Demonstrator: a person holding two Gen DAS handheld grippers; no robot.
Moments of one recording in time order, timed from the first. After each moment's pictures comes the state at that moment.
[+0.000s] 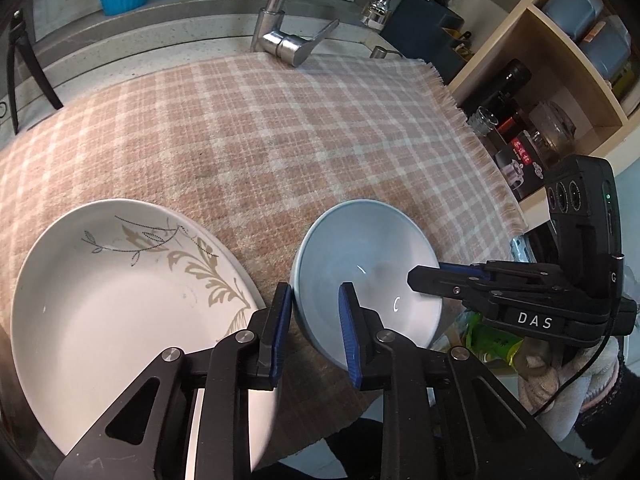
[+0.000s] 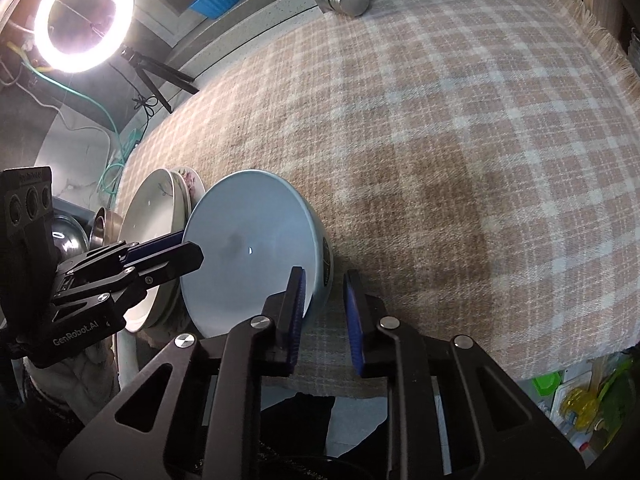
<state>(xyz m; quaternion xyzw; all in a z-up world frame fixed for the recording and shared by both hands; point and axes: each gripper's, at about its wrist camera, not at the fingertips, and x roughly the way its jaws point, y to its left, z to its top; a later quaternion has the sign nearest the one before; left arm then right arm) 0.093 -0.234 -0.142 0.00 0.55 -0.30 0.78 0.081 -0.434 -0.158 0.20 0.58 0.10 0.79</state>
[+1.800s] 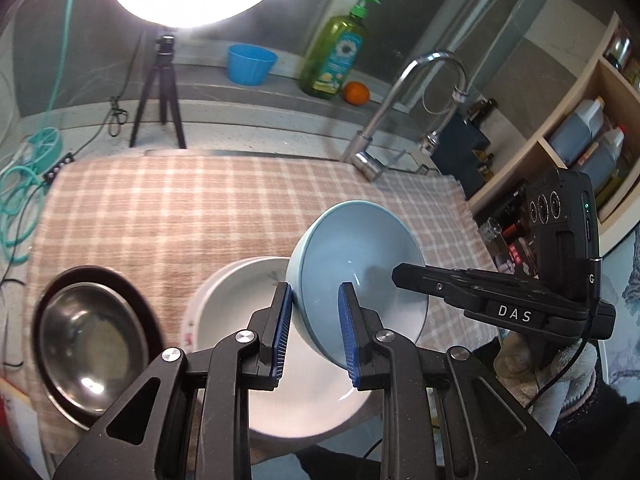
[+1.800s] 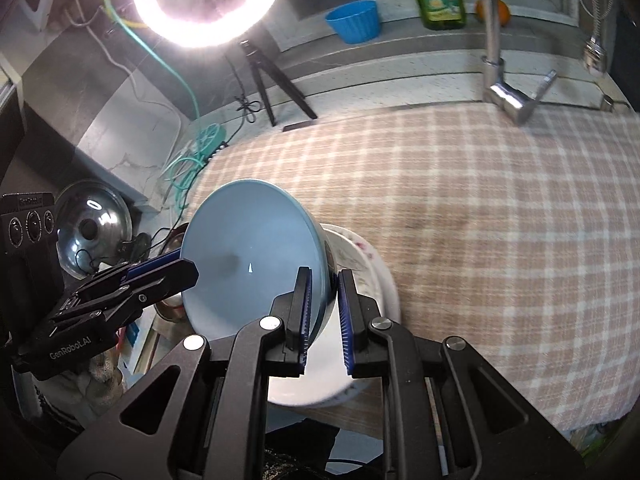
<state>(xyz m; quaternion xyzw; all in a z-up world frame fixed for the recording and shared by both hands) 0.089 -0.078 -0.058 -0.11 0.46 -0.23 0.85 0.133 -0.290 -0.060 0.12 0.52 0.20 0.82</state>
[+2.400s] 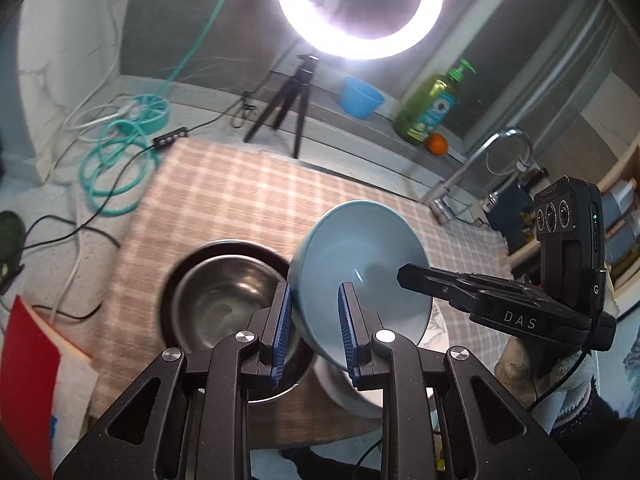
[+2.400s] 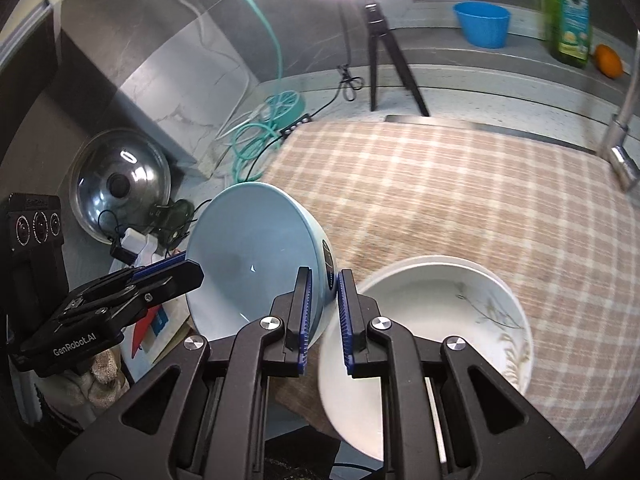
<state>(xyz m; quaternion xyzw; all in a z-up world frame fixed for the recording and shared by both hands) 0.065 0.047 -0.066 -0.19 0.45 -0.12 0.87 0.156 -0.150 -0.060 0.06 0.53 0.29 0.79</state>
